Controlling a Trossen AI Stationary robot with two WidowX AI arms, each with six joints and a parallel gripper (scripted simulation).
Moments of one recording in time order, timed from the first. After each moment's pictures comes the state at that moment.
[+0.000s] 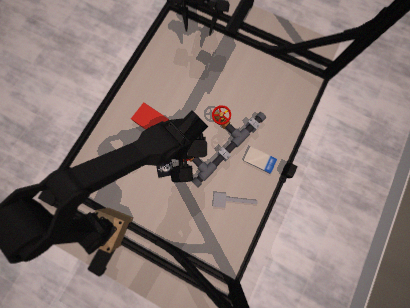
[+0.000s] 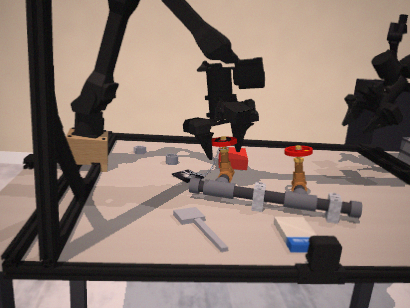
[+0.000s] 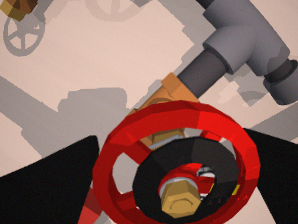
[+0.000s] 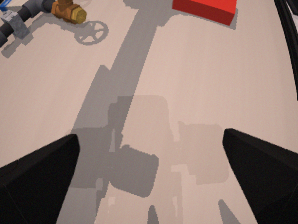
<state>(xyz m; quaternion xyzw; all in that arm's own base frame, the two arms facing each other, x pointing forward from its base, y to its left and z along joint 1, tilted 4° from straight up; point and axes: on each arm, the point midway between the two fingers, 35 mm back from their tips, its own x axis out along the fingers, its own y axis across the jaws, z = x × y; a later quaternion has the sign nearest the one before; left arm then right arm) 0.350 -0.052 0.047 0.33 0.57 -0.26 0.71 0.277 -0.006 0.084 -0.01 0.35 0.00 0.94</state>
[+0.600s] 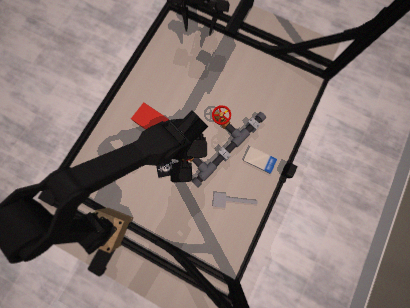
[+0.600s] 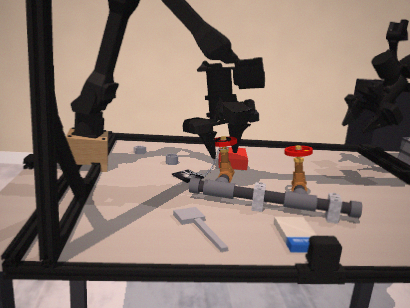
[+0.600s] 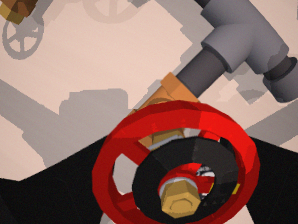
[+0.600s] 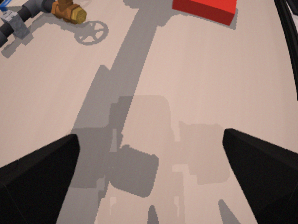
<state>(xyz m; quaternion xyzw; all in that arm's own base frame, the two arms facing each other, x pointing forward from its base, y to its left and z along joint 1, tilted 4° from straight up) 0.349 -0.052 0.047 0.33 0.56 -0.27 0.71 0.277 -0.006 0.084 -0.01 0.35 0.00 0.94</state>
